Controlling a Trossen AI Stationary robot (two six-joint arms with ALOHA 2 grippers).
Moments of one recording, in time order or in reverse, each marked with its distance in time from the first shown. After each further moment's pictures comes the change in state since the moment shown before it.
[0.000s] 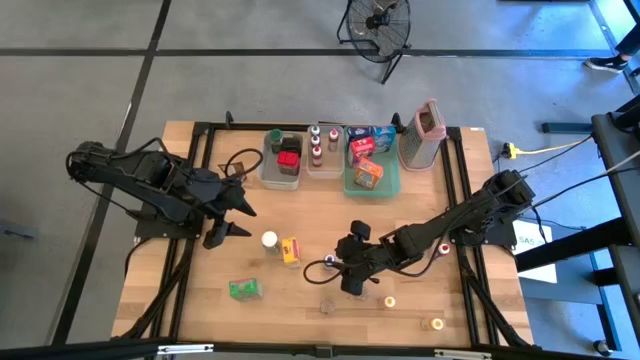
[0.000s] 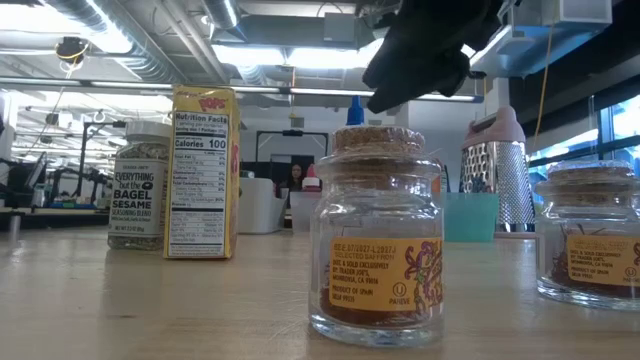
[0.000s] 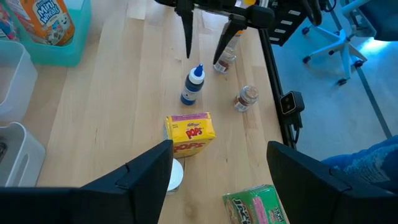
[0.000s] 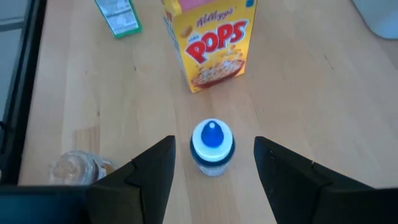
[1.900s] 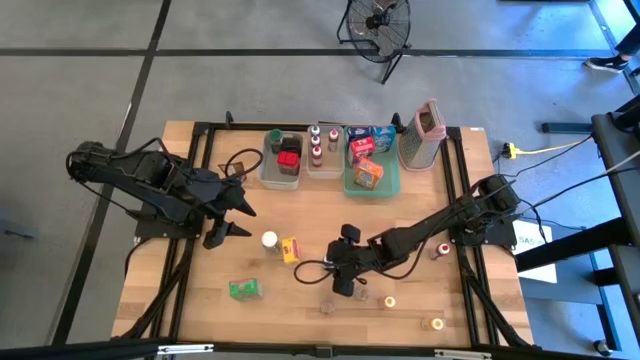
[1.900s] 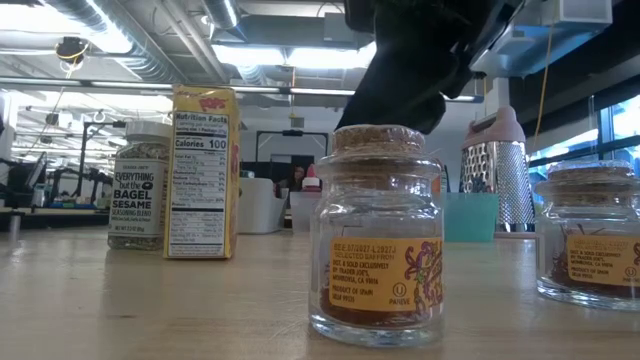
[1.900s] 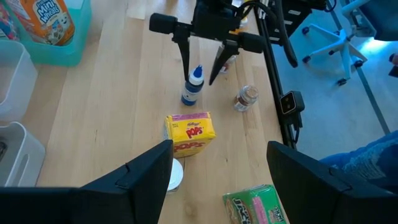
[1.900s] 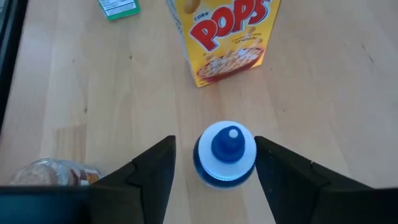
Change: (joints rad) left arm 0.000 0.000 0.000 -0.001 0.000 0.000; right arm -0.038 0.120 0.002 0.106 -0.068 -0.037
